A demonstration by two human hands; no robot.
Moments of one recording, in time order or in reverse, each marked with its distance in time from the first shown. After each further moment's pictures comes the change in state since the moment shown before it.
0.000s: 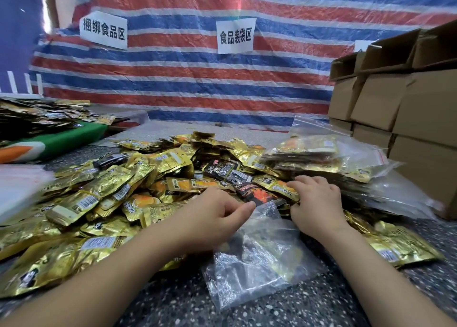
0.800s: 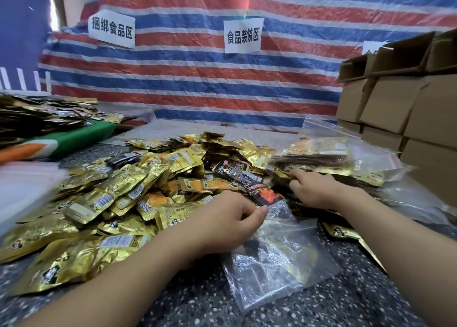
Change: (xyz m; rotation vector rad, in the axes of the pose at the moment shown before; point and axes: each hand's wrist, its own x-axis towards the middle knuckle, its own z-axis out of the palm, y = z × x) left_hand -0.001 0.002 0.000 0.054 -0.022 0.010; right_hand 0.064 0.001 -0.007 0.048 -0.409 -0.045
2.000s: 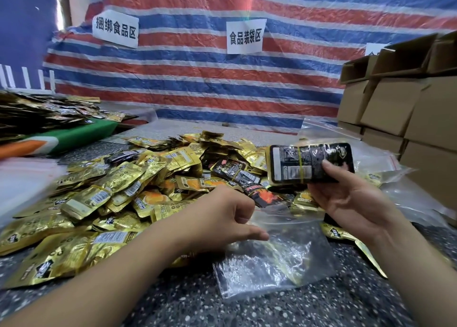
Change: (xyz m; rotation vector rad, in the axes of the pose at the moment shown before) left_hand -0.002 -0.006 -0.005 -0.011 0.049 0.106; right_hand -0.089 0.000 -0.018 2.080 0.043 0.031
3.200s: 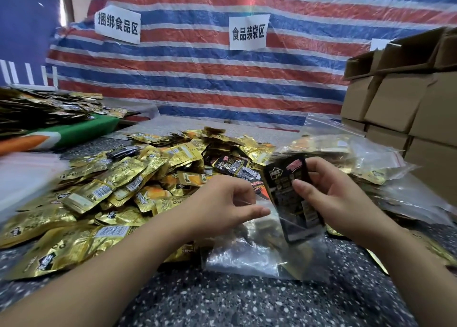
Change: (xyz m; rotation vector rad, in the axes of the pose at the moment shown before) left_hand 0.006 0.001 -0.001 -0.133 0.122 -0.053; right_hand -0.017 0.019 0.012 -0.892 -0.366 -0.397
